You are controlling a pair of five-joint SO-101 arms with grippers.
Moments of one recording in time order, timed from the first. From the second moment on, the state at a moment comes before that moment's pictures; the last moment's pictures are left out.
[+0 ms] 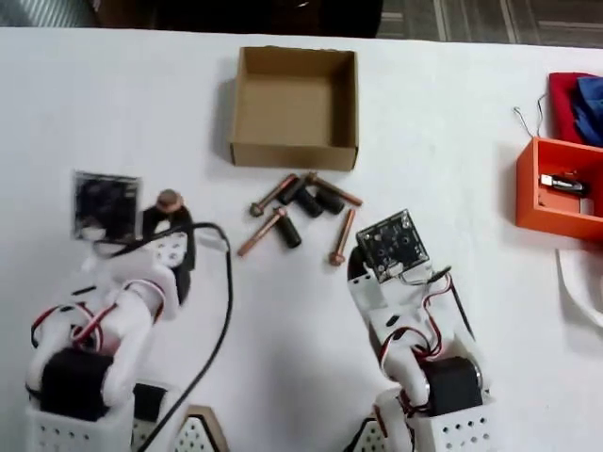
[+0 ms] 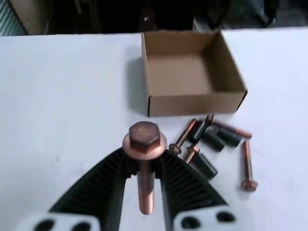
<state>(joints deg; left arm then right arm) 2.1 -76.5 45.5 66.1 9.7 -16.7 -87.4 71.2 58.8 16.7</state>
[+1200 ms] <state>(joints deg) 22.6 -46.4 38.5 29.8 25.0 -25.8 -87.4 96.7 -0.1 9.9</state>
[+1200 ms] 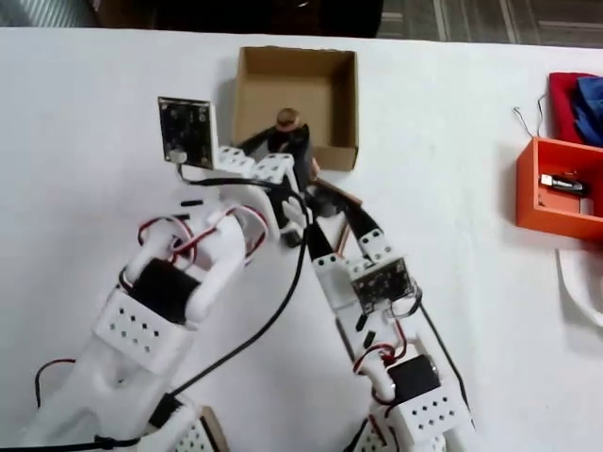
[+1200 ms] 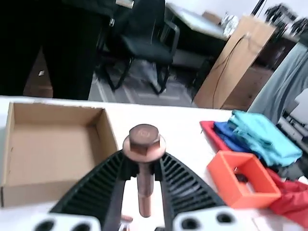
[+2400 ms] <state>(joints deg) 27.6 -46.9 25.9 48.5 14.1 -25.6 -87.3 96.7 -0.1 5.7</state>
